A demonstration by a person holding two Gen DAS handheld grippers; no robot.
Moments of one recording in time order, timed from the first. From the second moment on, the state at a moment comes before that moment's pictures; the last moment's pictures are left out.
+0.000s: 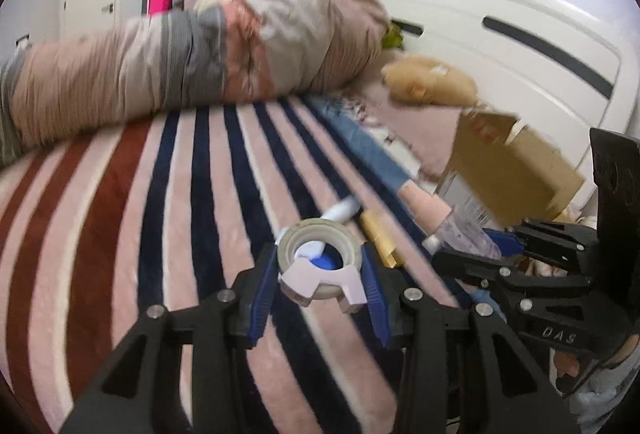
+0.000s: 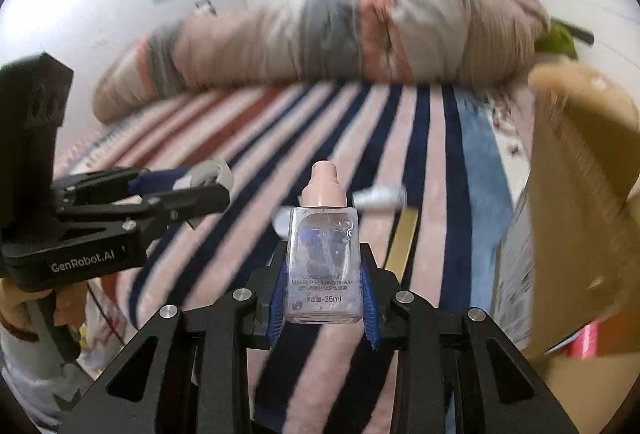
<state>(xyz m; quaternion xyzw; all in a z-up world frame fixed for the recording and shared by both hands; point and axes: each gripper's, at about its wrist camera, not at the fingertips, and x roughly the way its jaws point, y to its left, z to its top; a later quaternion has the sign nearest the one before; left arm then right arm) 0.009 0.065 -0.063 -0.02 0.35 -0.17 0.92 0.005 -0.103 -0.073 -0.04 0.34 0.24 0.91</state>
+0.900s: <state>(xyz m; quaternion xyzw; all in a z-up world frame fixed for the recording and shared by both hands) 0.051 -0.164 0.003 0.08 0.35 -0.31 0.88 0.014 -0.315 -0.064 -0.05 0.35 0.04 0.94</state>
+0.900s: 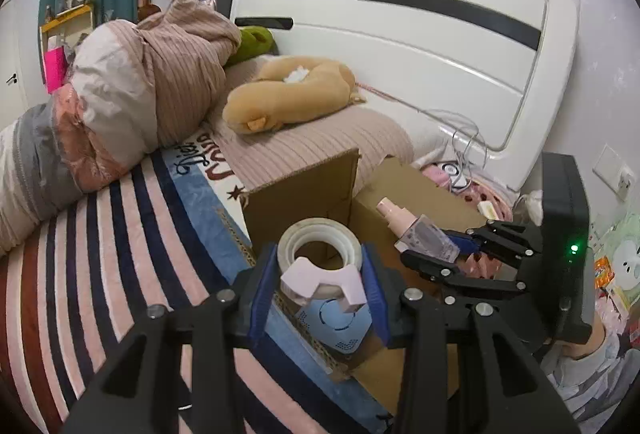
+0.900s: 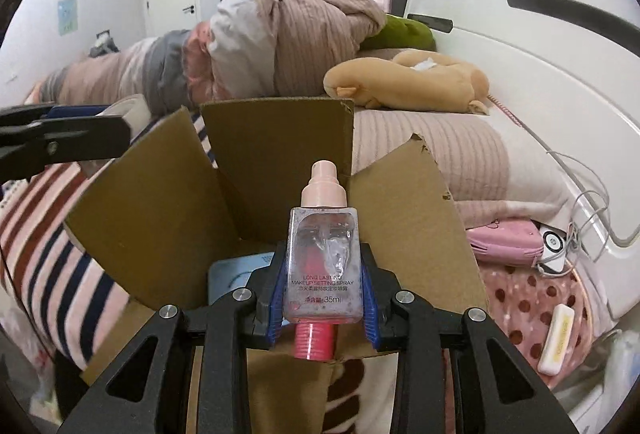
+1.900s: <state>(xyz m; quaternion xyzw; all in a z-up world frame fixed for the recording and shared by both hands) 0.115 -0.198 -0.028 0.14 0.41 -0.27 0.86 0.021 -0.316 -0.043 -0.03 0.31 0.08 0.95</state>
